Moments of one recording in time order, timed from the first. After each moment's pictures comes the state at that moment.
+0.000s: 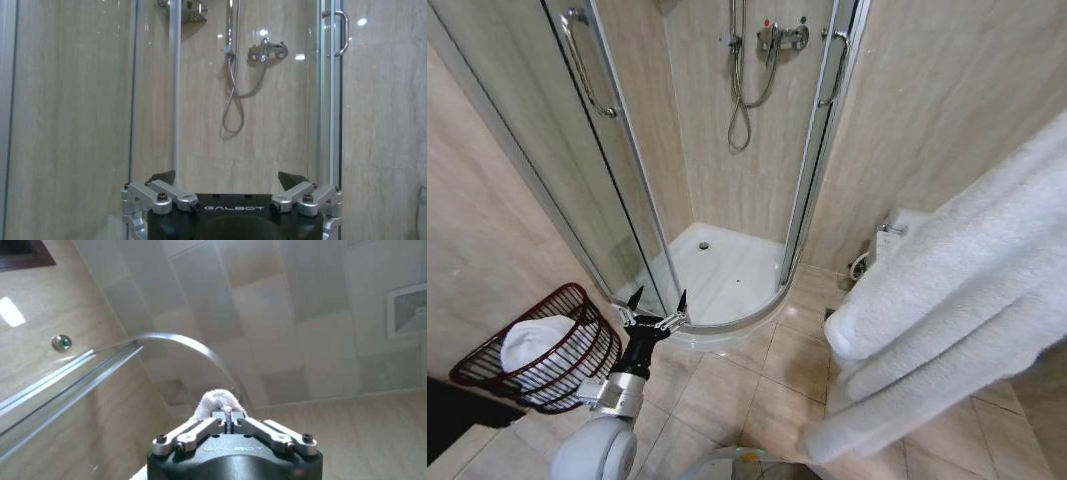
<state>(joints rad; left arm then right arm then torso) 1.78 -1.49 -0.63 -2.44 -0.15 0.01 0.09 -1.15 0.65 1.35 2.44 0.97 0.13 0.11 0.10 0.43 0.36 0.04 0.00</state>
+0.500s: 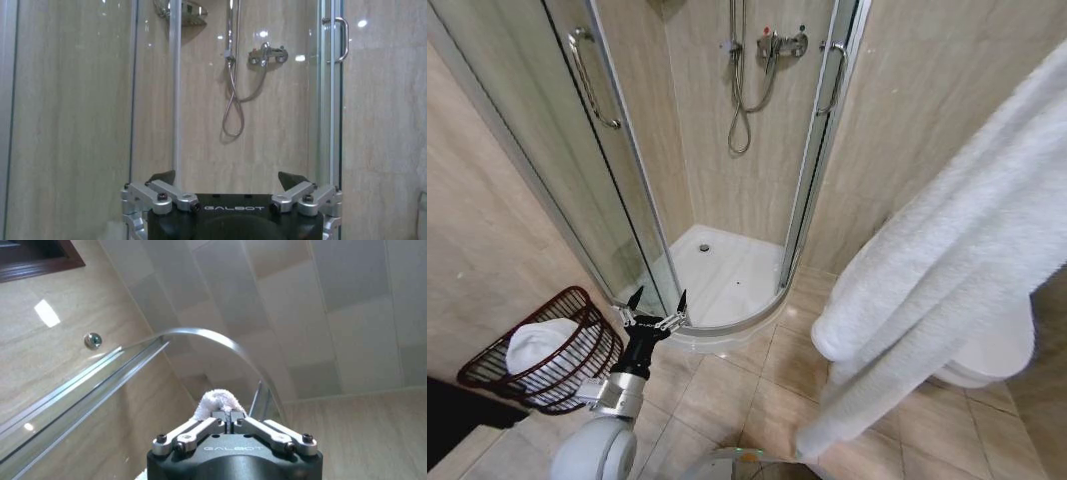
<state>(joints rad) 1.78 -1.49 -0.63 -2.44 -0.15 0.01 0.09 -1.19 0.60 1.30 2.47 0.95 0.16 0.09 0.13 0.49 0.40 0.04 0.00</state>
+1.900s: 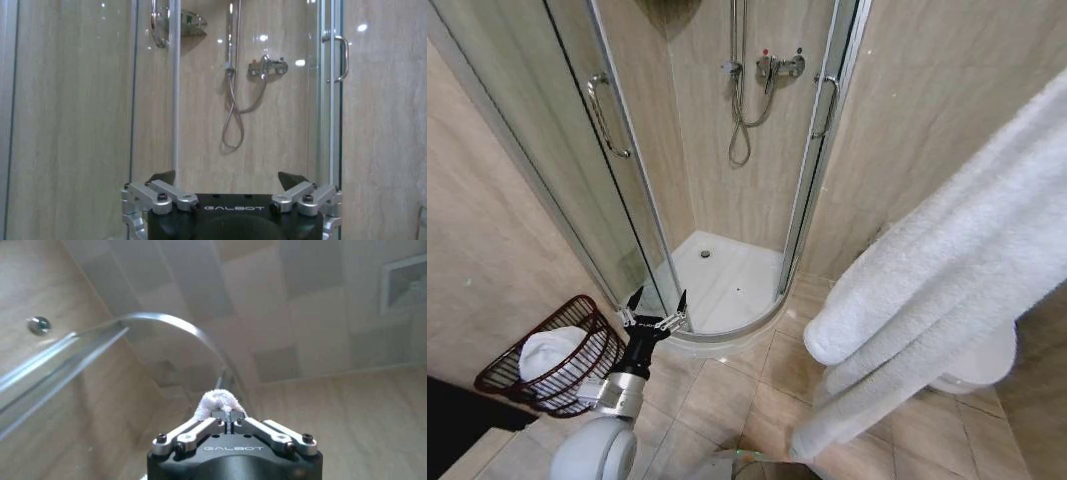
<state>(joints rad) 1.78 -1.49 -0.63 -2.44 -0.15 0.01 0.09 -1.35 0.82 1.37 2.50 0.90 0.17 0.07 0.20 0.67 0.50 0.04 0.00</state>
